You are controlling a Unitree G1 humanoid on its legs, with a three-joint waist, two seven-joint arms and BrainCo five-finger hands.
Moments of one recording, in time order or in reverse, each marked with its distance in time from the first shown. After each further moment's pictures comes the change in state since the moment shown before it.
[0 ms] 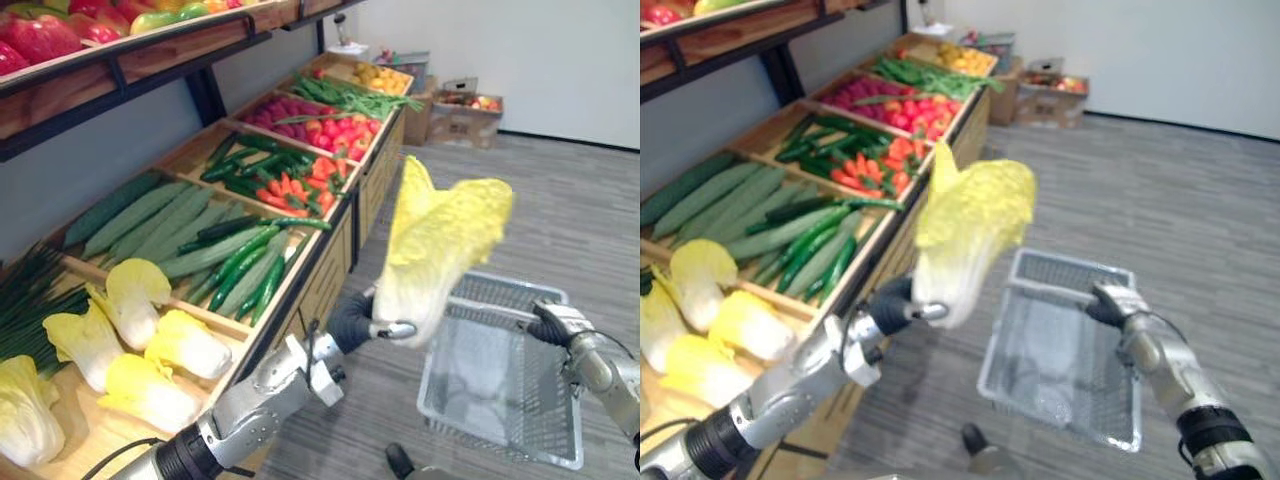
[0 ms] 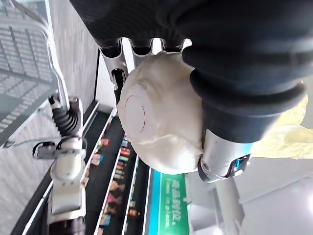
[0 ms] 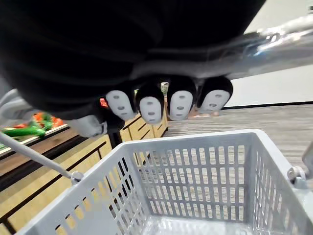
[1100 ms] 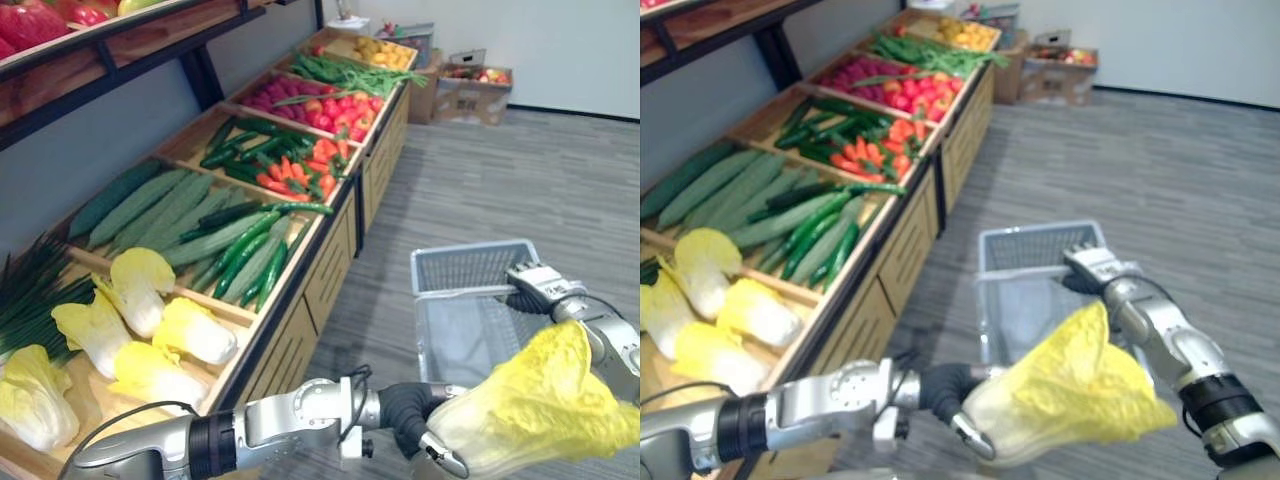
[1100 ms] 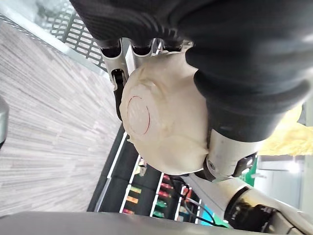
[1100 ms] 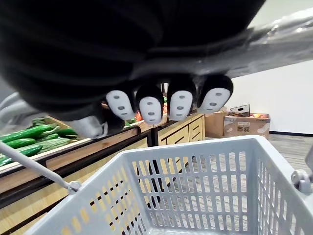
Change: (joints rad) left arm -0.228 0.009 -0.449 0.092 0.145 0.041 -0.123; right arm -0.114 -0.090 0.071 -0.197 -0.011 -0.011 0.001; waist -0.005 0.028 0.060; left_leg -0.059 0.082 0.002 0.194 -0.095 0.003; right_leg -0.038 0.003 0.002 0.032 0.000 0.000
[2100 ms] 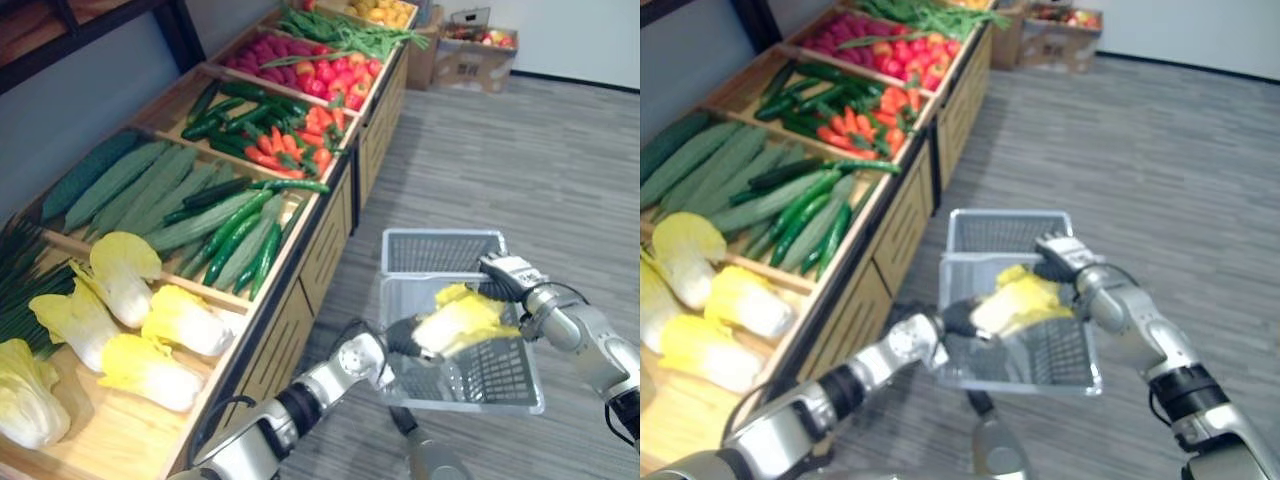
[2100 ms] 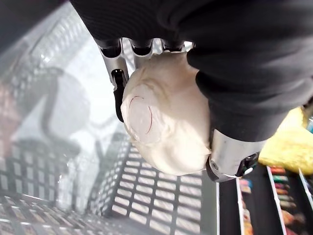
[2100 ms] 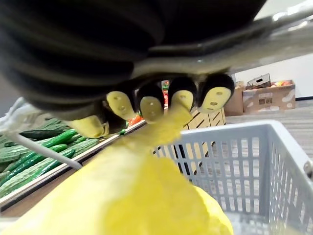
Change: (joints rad) left arm -0.073 -0.607 0.515 1.022 0.783 0.031 0.232; right arm -0.049 0.107 -0.002 -0.063 0.080 0.011 0.113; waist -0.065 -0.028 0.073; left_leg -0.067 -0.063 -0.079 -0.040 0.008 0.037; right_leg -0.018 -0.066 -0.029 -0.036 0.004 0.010
